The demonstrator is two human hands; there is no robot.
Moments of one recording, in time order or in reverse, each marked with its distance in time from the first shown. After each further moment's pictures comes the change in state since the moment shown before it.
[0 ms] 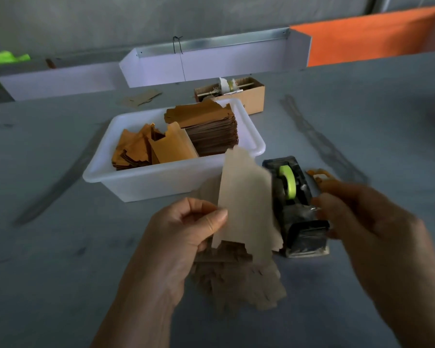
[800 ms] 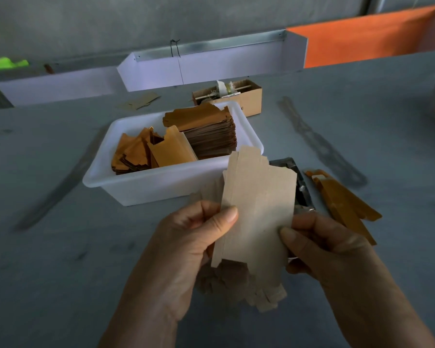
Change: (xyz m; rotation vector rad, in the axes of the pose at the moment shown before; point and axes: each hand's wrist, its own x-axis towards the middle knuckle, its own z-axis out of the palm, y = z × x) left_hand -0.011 0.008 0.005 -0.086 -0.123 -0.015; right_hand -0.019 0.000 0.023 0.508 -0.373 0.255
